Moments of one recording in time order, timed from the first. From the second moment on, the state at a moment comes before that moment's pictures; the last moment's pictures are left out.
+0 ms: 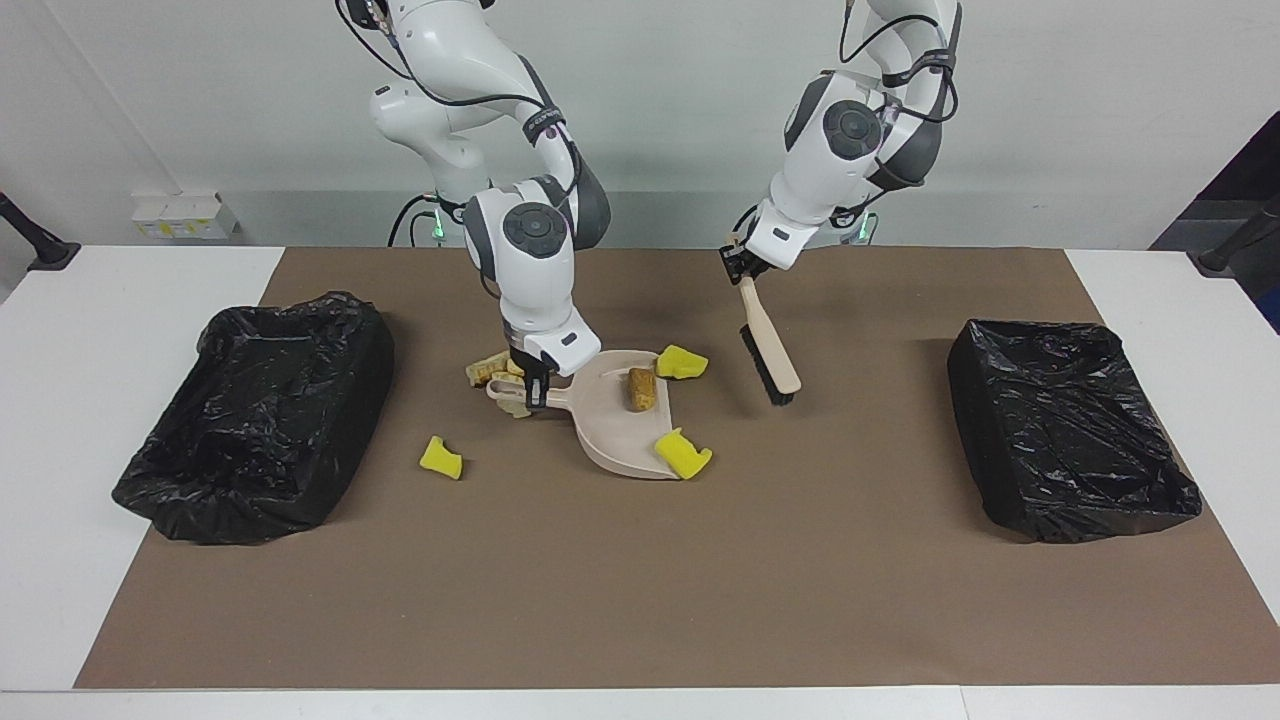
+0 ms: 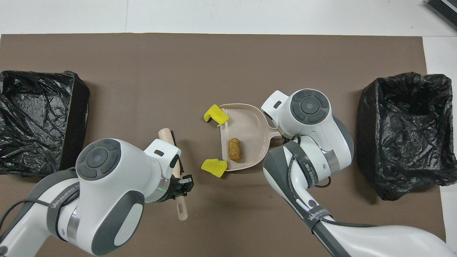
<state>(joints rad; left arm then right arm) -0.55 -0.17 -0.03 -2.24 -0.30 1.91 -0.73 0.41 0.26 -0.03 -1.89 -0.12 2.11 -1.15</state>
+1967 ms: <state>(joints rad) -0.50 0.18 -0.03 -1.96 -0.04 2.06 -0.34 0.41 0.26 -0.03 -1.89 -0.12 2.11 -1.15</state>
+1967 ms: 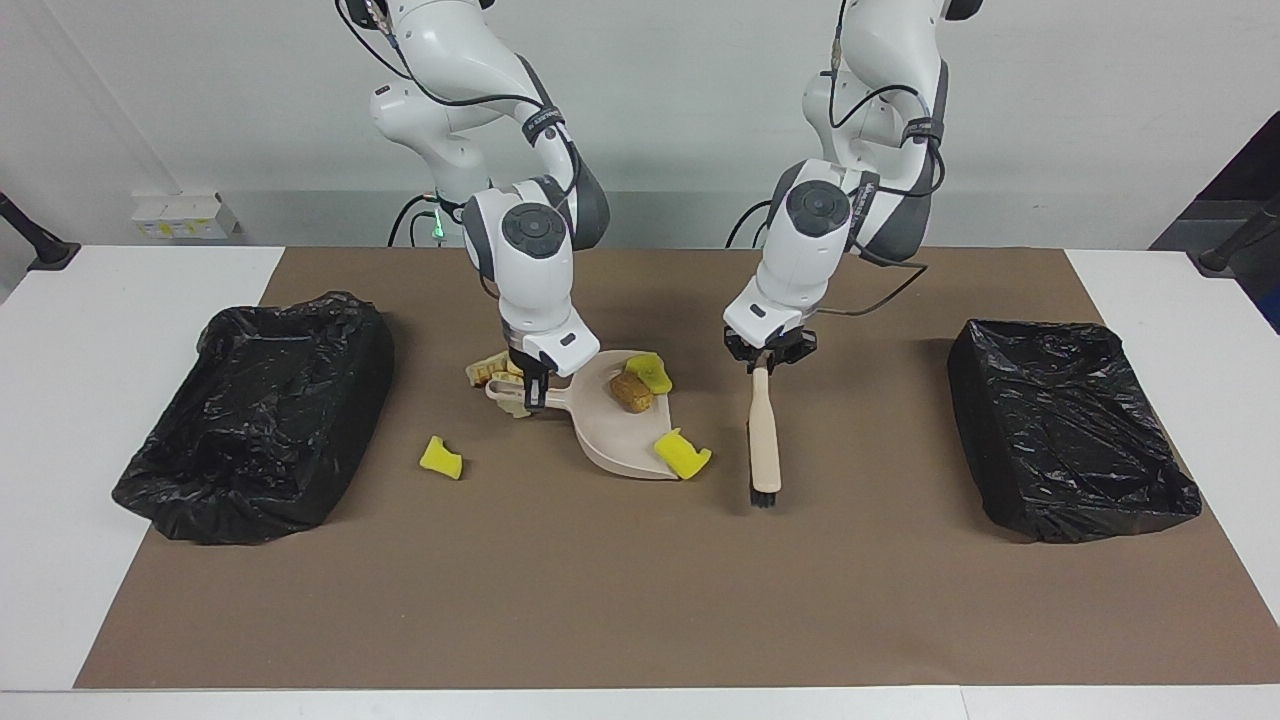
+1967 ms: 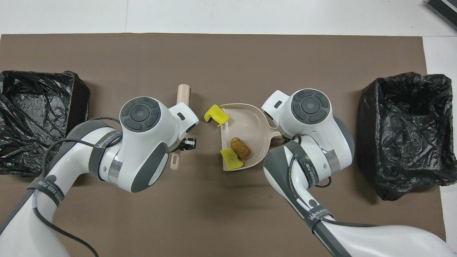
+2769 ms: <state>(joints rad) -0.66 0.16 -0.05 -2.04 -0.08 2.07 -0.33 0.41 0.26 -0.03 -1.89 -0.12 2.11 -1.15</state>
